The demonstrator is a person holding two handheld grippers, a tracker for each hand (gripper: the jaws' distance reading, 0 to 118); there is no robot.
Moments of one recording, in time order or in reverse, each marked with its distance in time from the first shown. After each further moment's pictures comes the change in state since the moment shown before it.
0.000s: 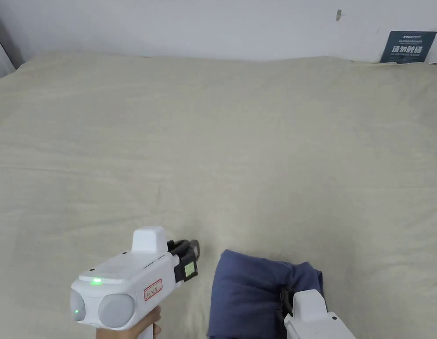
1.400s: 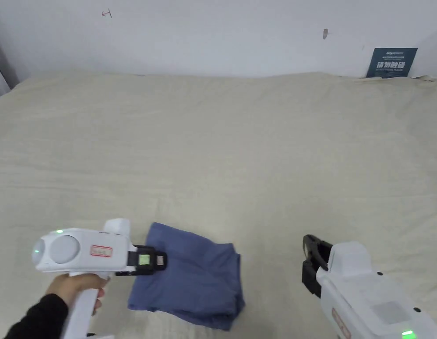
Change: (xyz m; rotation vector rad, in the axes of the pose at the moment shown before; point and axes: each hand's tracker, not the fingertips) left arm -0.128 0.080 -0.008 -0.320 -0.080 0.047; right arm 0.022 0.122 0.064 0.227 -0.027 -0.010
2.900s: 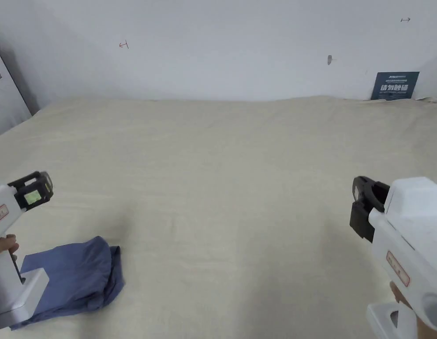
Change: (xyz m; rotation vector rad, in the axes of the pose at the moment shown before) left arm 0.021 0.033 0.191 0.846 0.645 0.008; right arm 0.013 0.128 0.055 0.186 -0.142 0.049
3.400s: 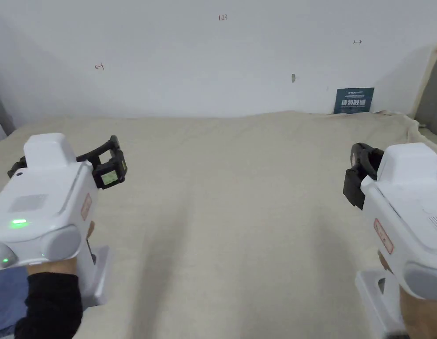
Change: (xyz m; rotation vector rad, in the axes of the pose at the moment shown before) left arm 0.167 -0.011 0.100 0.298 -0.190 -0.108; right arm 0.043 0.034 0.050 0.142 -0.116 0.022
